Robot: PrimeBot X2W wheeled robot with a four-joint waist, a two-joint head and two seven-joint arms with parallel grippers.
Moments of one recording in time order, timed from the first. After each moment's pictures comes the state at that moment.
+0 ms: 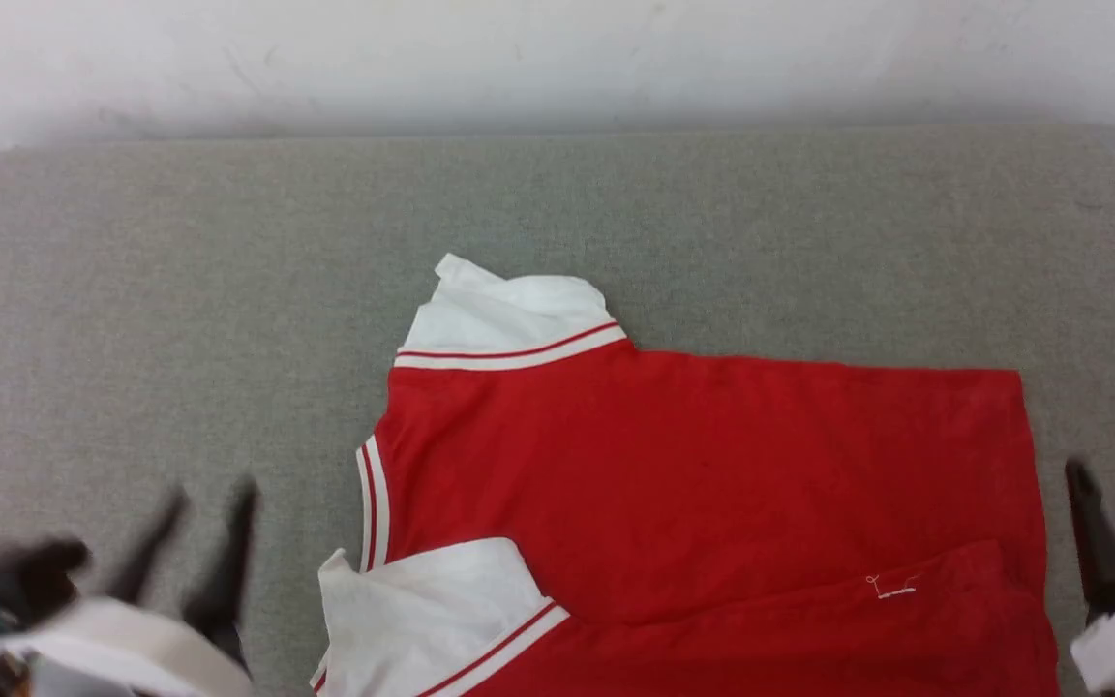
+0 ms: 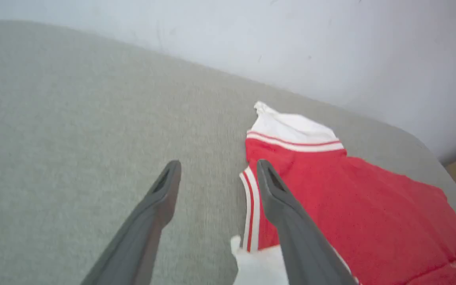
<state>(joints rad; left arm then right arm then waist) 0.23 0.37 -0.04 -0.28 -0.69 0.07 0.21 0.18 -0.05 -0.30 -0.32 0.28 0.13 0.38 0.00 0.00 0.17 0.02</state>
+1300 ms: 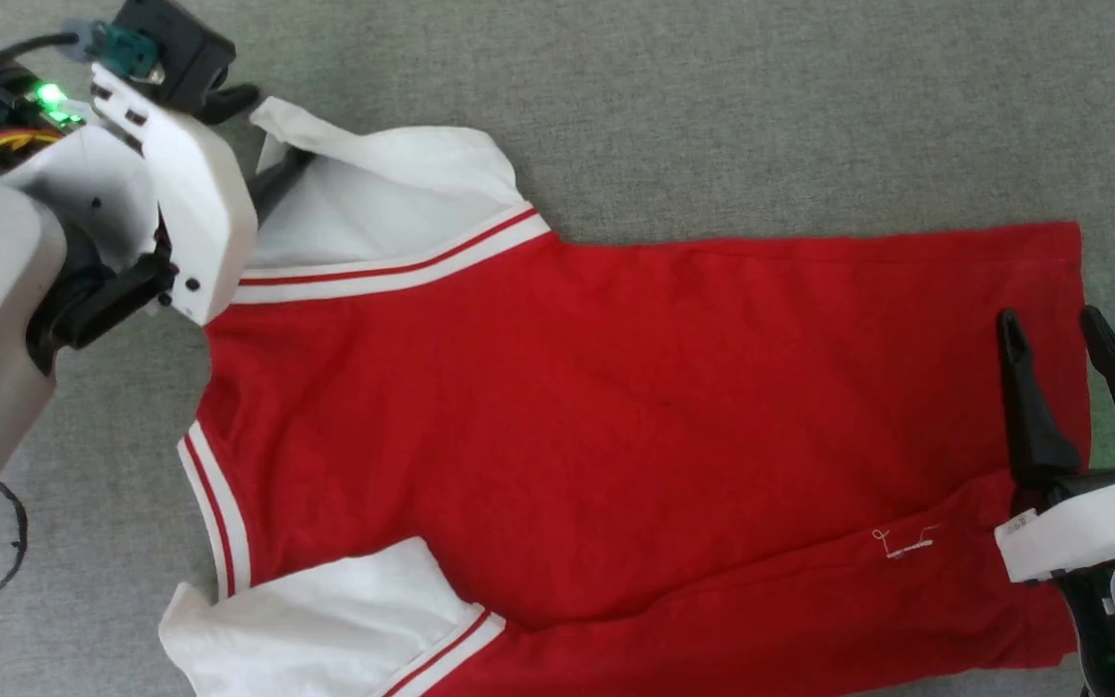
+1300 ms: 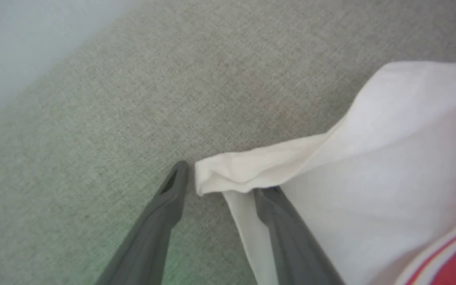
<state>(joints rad) -1.05 0.79 -0.89 0.23 -0.79 -0.13 0.42 -0.04 -0.05 -0.15 -0.29 0.24 0.13 0.17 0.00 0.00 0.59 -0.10</state>
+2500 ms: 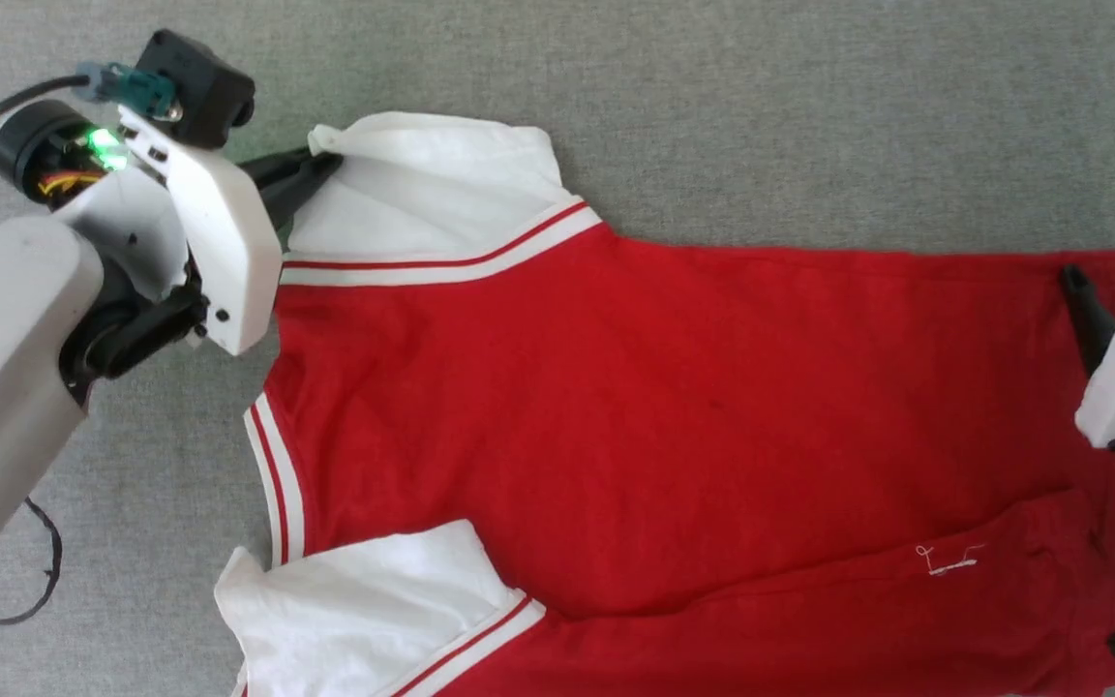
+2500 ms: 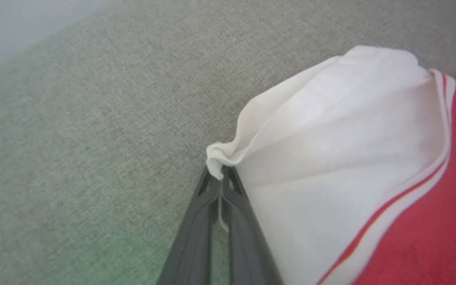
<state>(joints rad) -1.05 0.78 -0.99 0.25 -0.94 -0.13 0.29 -0.35 -0.06 -0.31 -0.20 0.09 0.13 0.84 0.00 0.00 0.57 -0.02</state>
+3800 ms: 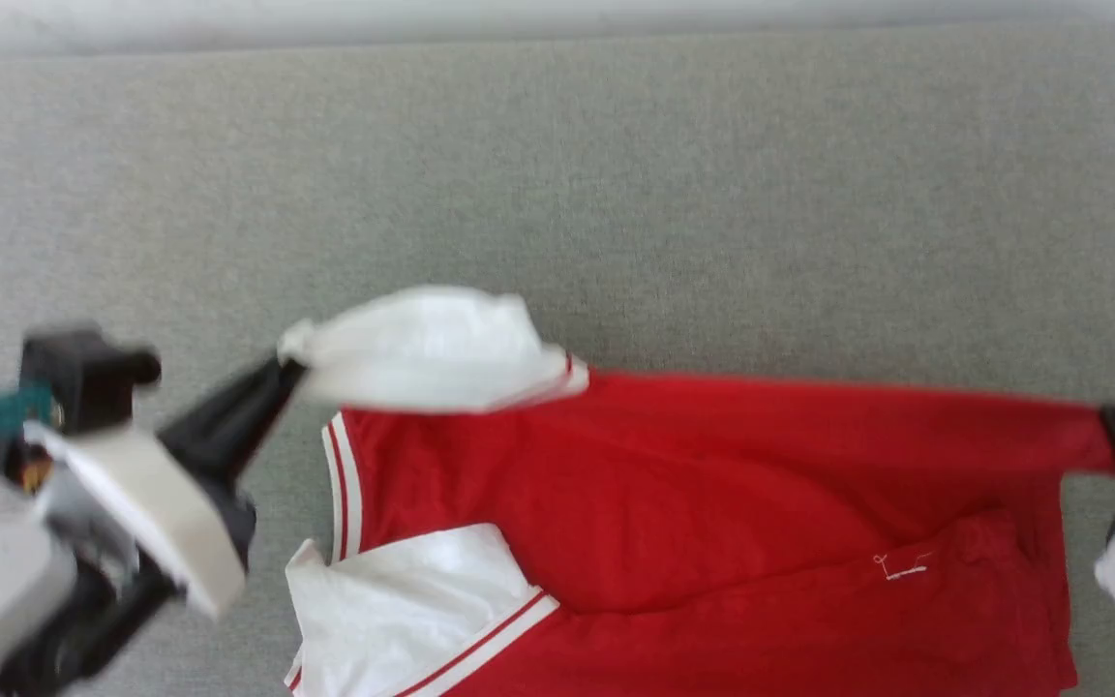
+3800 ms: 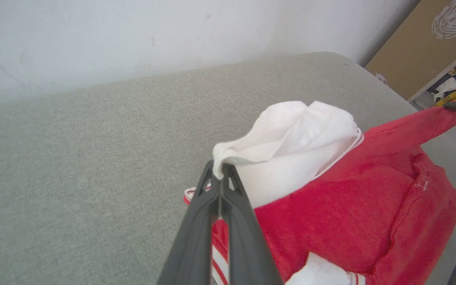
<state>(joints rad) -0.57 1.05 -0.90 -0.22 -1.13 0.10 -0.09 -0.06 -0.05 -0.35 -0.33 0.29 0.13 0.72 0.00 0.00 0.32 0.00</state>
